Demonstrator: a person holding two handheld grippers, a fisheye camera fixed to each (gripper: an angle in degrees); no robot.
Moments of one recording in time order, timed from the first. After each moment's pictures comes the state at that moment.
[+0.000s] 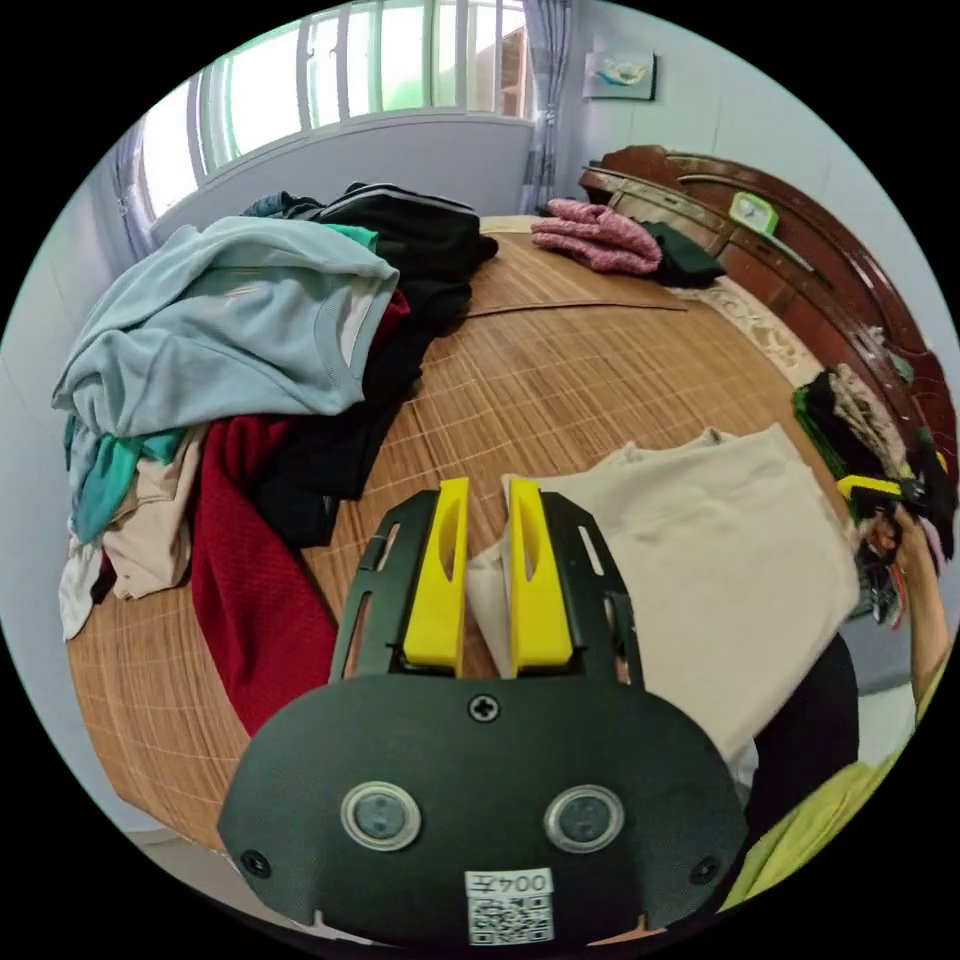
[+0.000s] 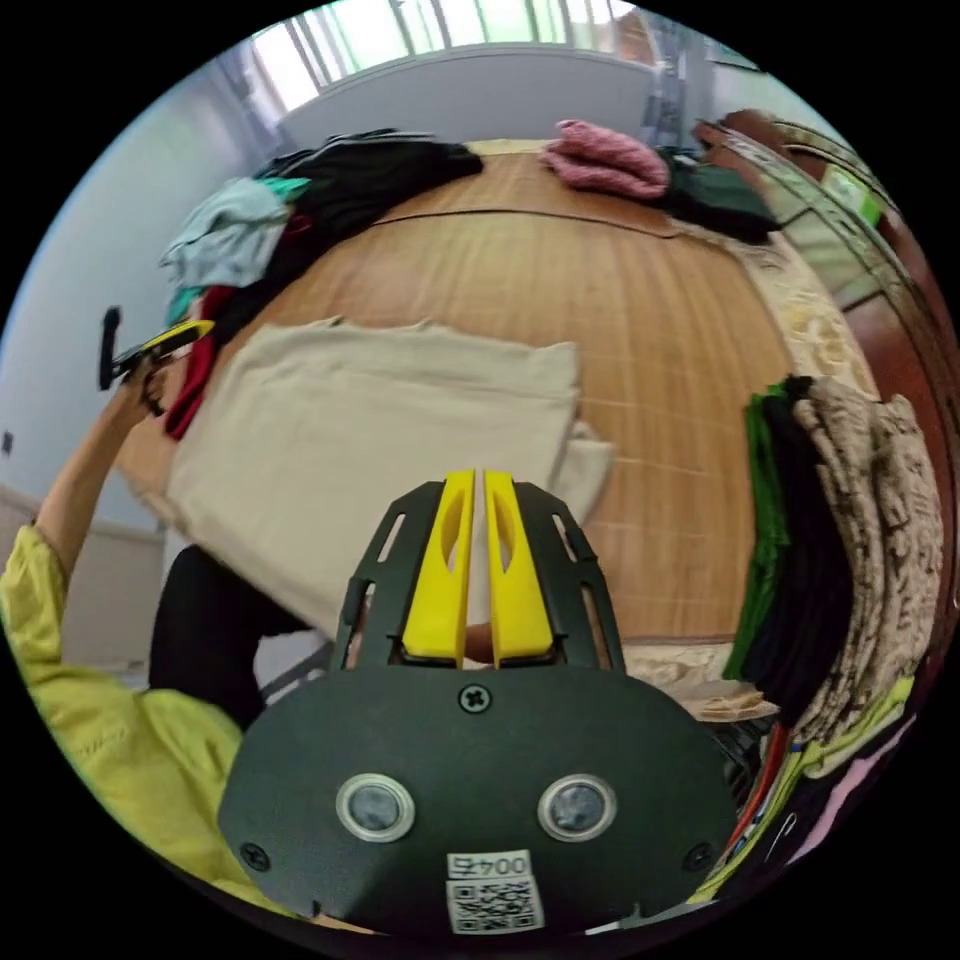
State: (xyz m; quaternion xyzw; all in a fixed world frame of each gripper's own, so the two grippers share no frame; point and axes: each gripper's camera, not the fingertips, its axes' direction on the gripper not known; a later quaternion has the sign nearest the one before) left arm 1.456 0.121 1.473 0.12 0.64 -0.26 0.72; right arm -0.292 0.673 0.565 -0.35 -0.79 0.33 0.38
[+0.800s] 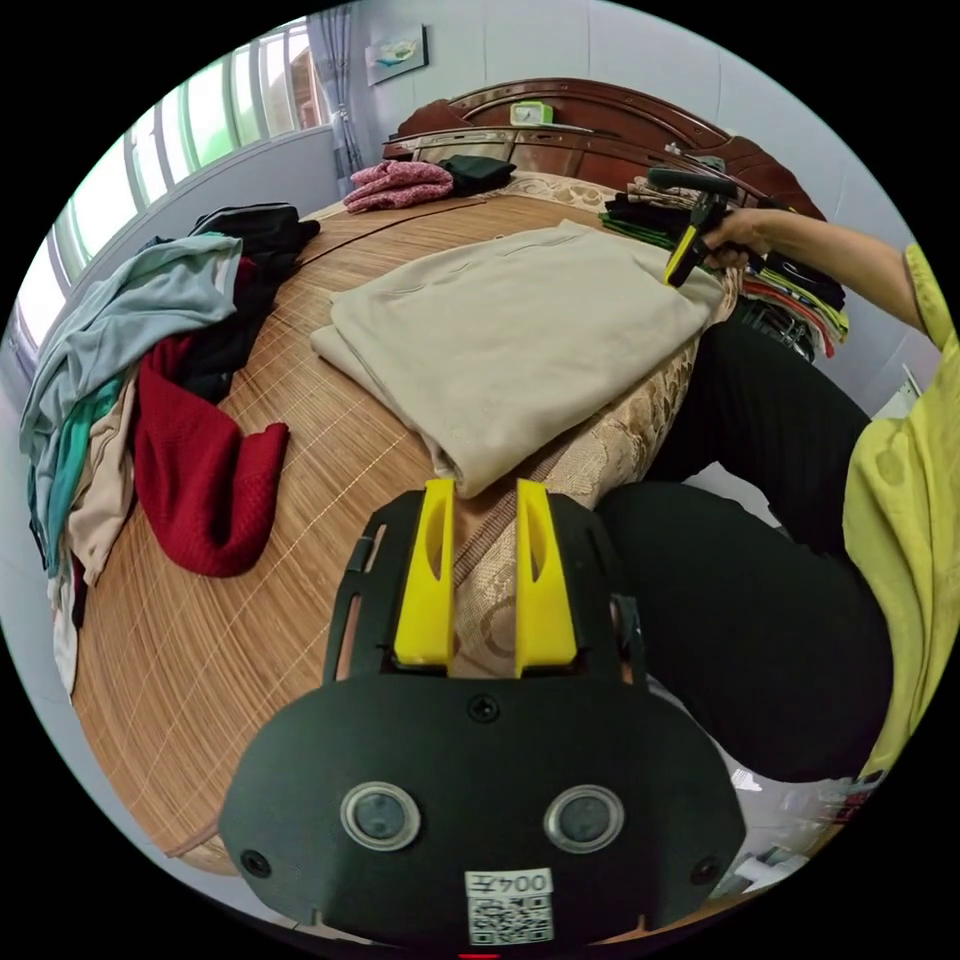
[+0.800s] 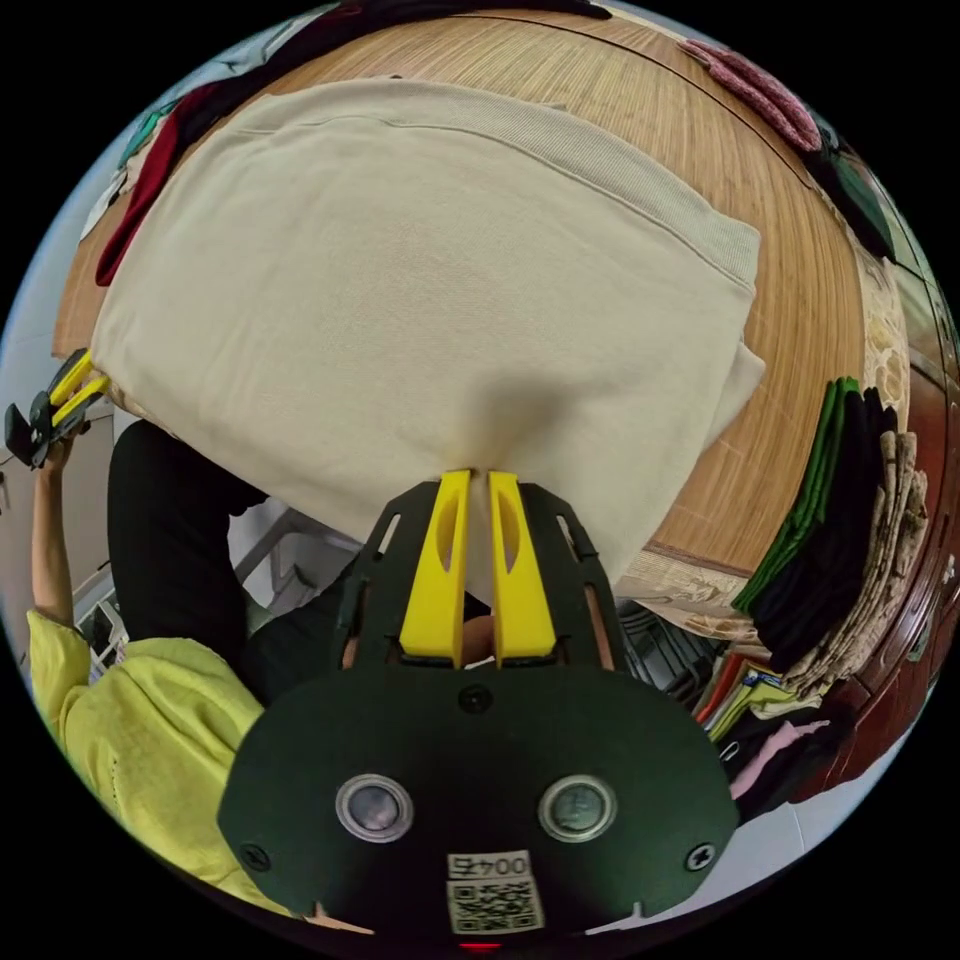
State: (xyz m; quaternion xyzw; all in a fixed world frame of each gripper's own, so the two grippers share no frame) left arm 1.544 0.338 1.373 0.25 0.65 -0.08 0.71; right arm -0.322 0.547 0.469 -0.41 -0.84 0.05 0.35
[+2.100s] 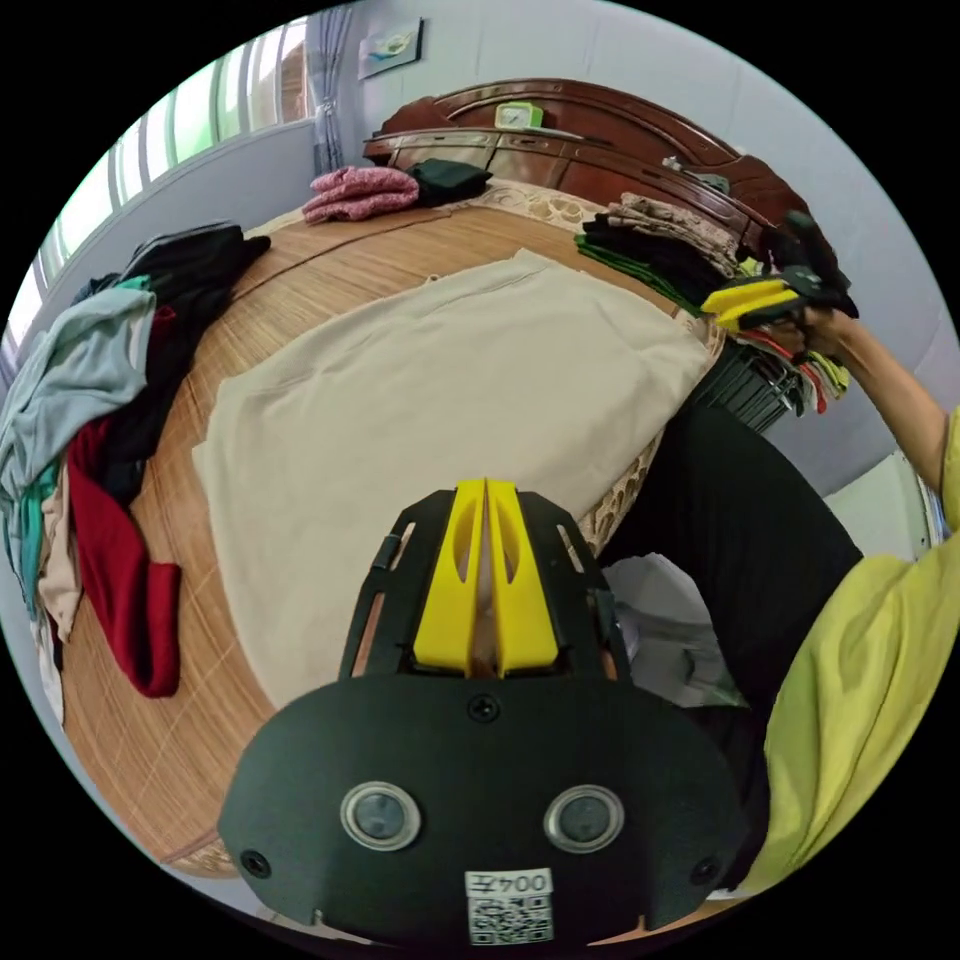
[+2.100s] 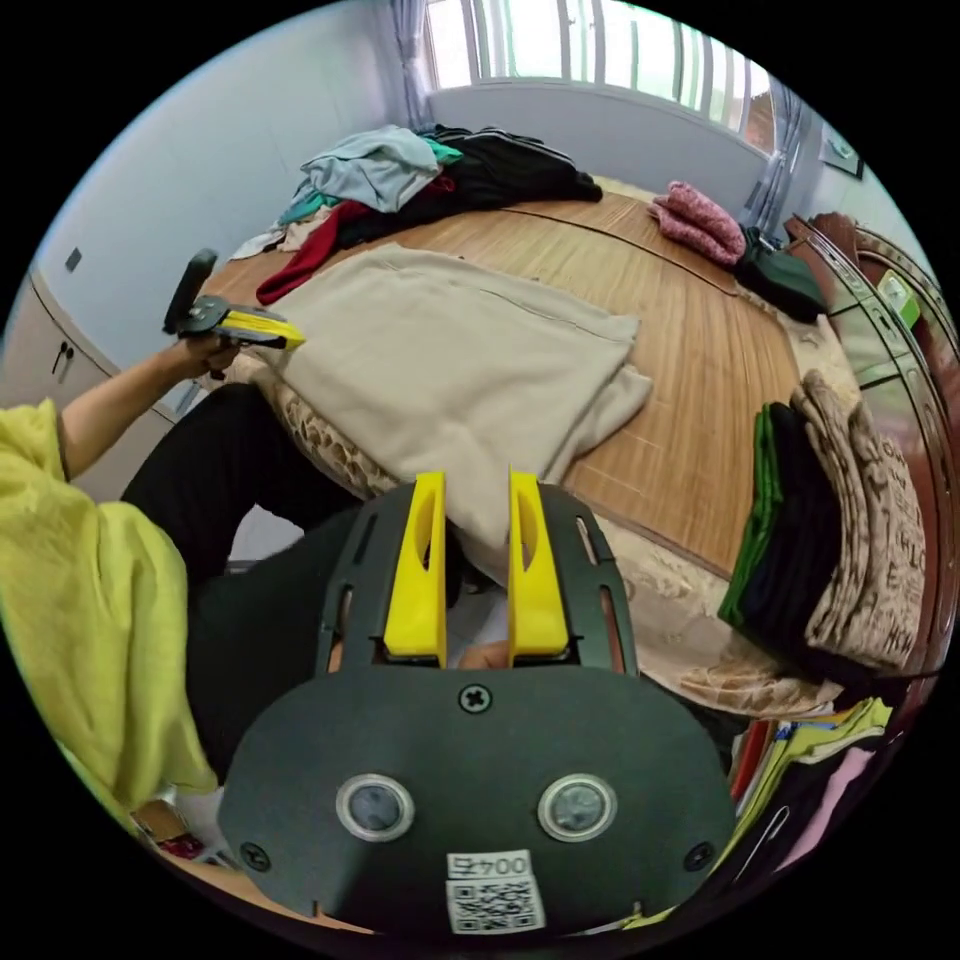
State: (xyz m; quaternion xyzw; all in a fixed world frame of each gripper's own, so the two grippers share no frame) left arm 1.499 0.181 1.252 0.23 0.69 -0.08 0.68; right arm -0.104 0.779 0.433 -0.21 -0.83 0.29 0.43
